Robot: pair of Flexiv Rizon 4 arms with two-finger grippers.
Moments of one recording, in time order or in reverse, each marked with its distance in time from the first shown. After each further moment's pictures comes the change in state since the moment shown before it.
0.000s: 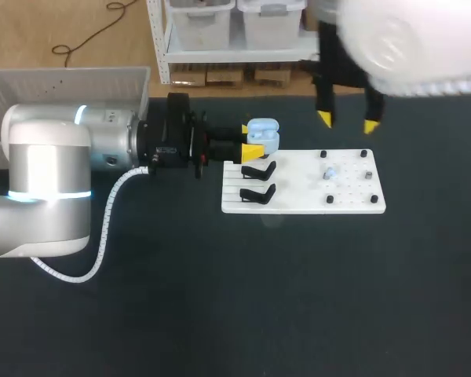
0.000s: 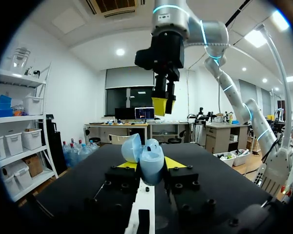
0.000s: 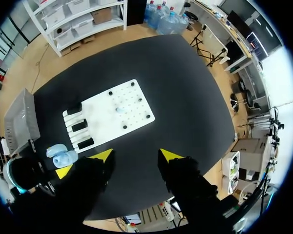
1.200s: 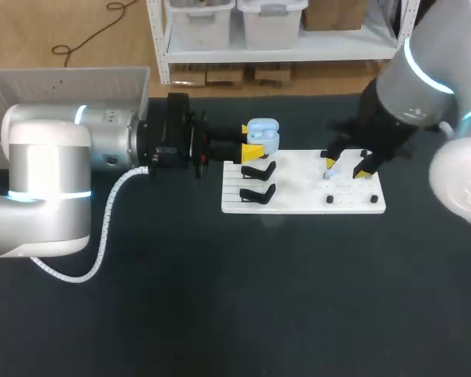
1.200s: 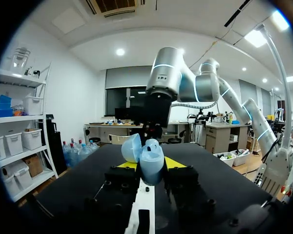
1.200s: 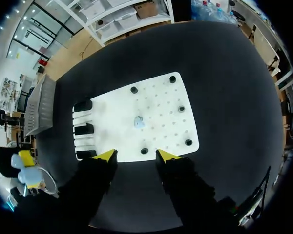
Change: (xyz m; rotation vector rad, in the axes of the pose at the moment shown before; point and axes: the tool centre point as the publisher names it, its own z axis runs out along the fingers) left arm 0.000 0.000 0.000 0.000 0.000 0.000; right arm -0.025 0.023 0.137 -0.416 0.008 -0.177
